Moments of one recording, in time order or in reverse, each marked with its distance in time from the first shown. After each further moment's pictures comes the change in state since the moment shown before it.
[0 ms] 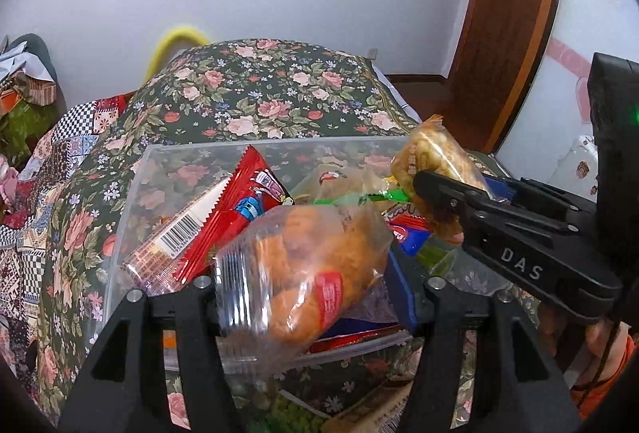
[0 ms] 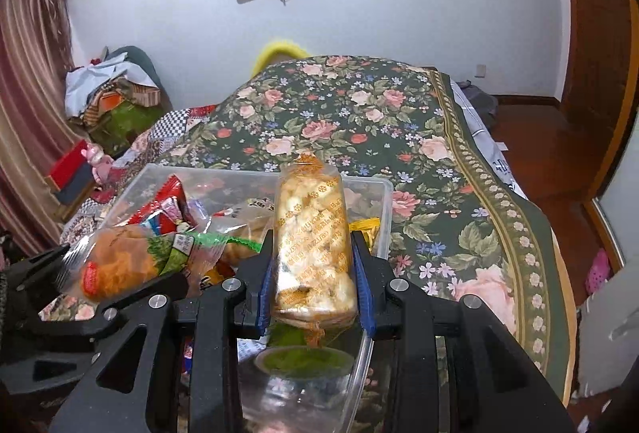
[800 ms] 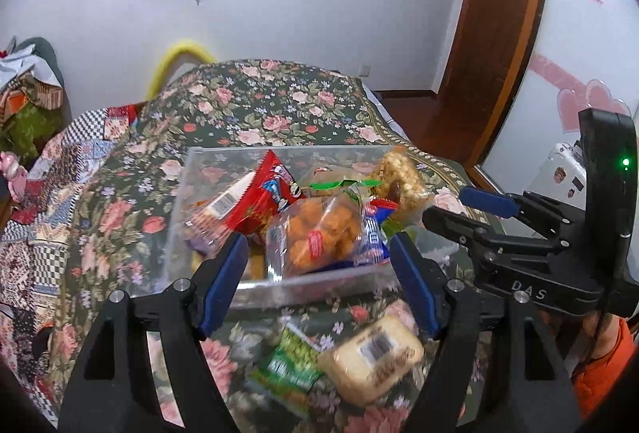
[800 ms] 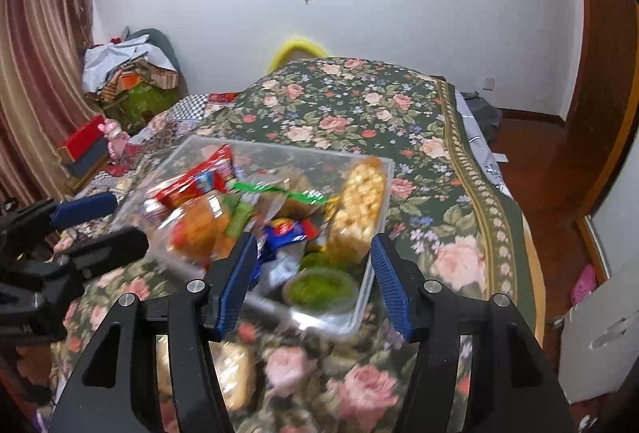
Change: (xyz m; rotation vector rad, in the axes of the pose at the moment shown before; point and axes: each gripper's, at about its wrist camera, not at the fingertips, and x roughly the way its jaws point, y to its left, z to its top) left arm -0.090 0.004 -0.022 0.003 -0.071 -0.020; right arm -0.058 0.016 -0.020 -0.090 0.017 0.025
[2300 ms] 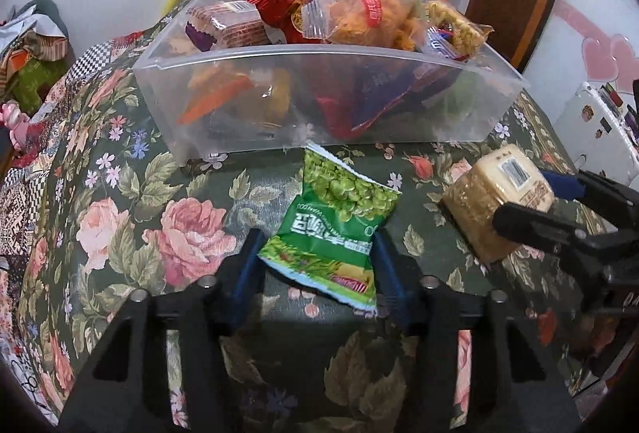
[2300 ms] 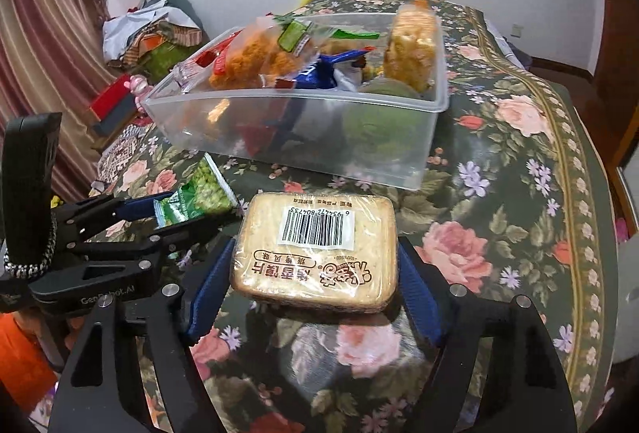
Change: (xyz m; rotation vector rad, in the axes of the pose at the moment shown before) left arm 0.057 0.019 -0.109 -0.017 0.222 0.052; right arm 0.021 0.017 -0.090 0.037 0.154 0.117
